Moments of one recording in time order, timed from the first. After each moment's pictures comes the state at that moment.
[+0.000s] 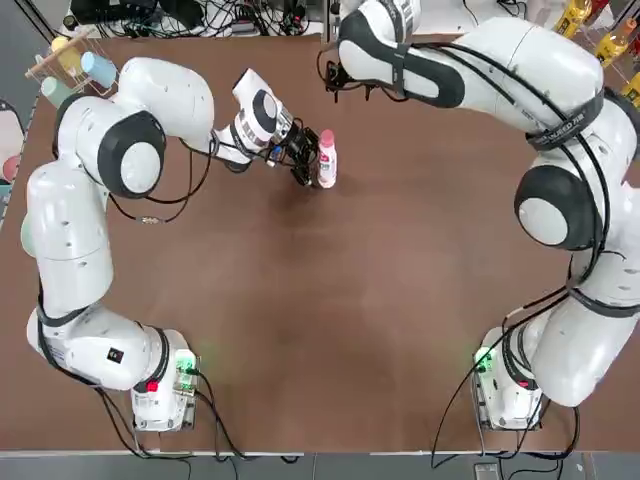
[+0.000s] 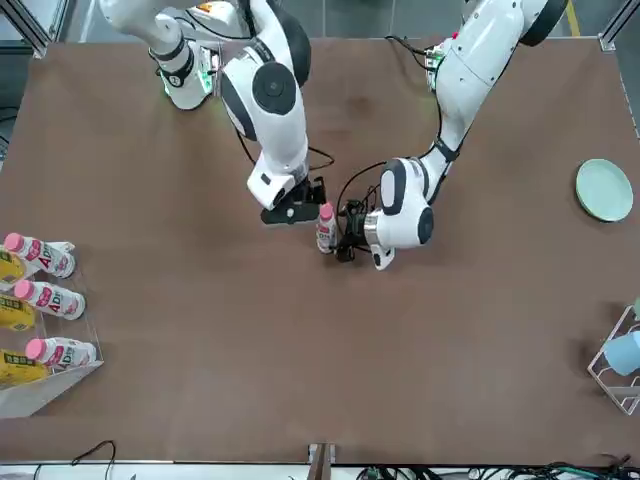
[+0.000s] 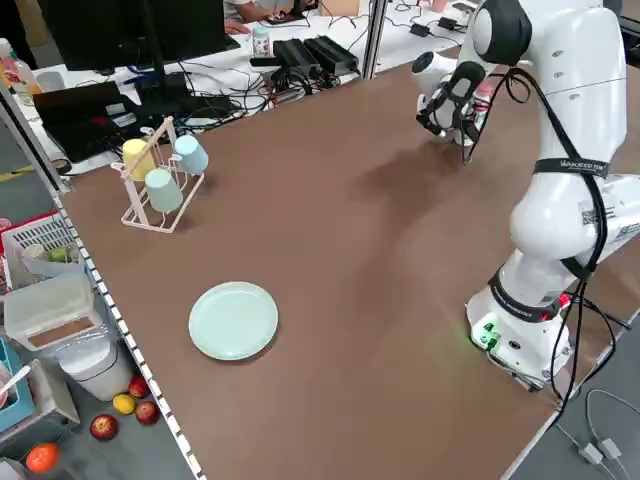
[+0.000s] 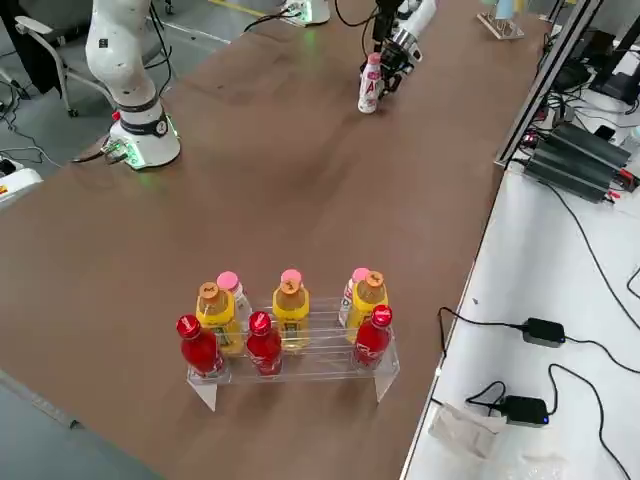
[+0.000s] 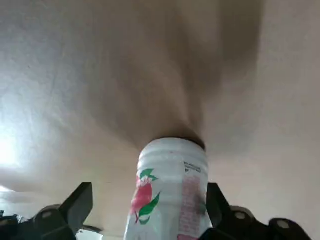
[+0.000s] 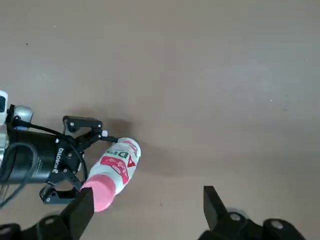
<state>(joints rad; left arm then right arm) -0.32 0.69 -0.34 -1.83 -0.91 2.44 -1.17 0.70 0.47 0.05 -1.38 -0.03 1.89 0.72</state>
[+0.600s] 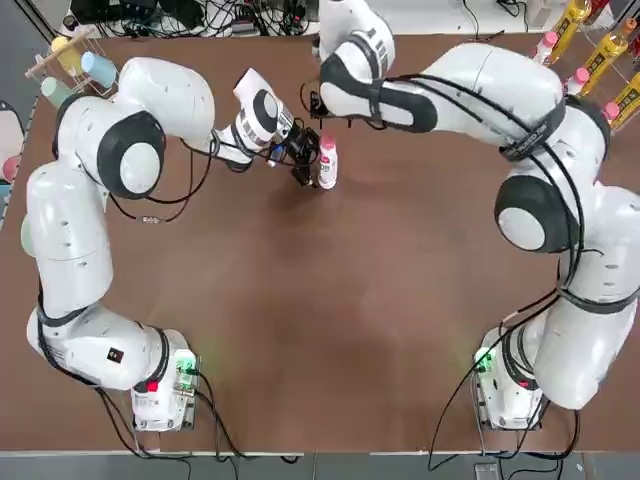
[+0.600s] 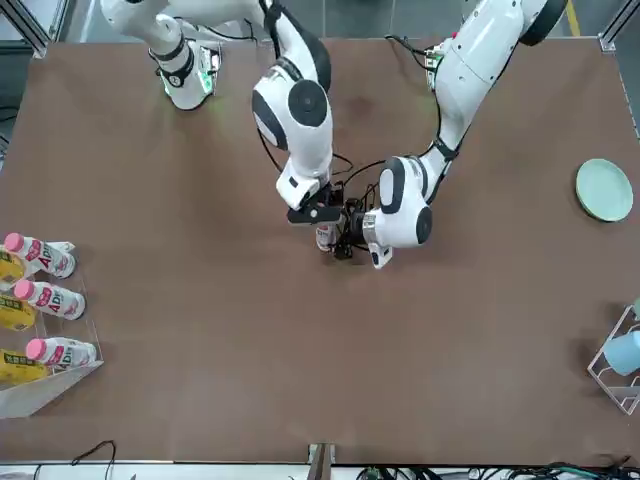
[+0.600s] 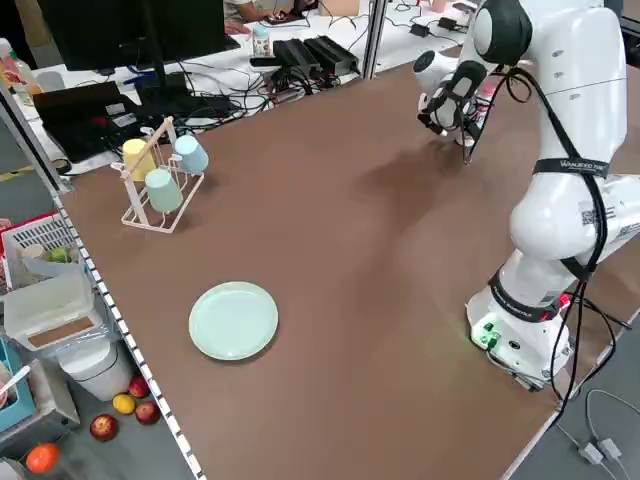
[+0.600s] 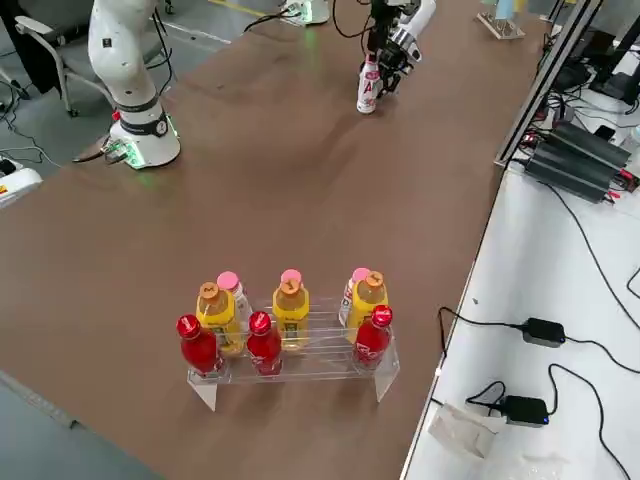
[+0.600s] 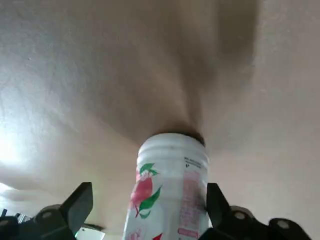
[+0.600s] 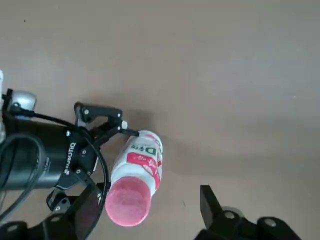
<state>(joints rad) -0.32 0.69 -0.34 -1.83 -0.90 2.44 -1.17 0.77 0.56 0.05 -1.38 -0.03 1.96 0.79</state>
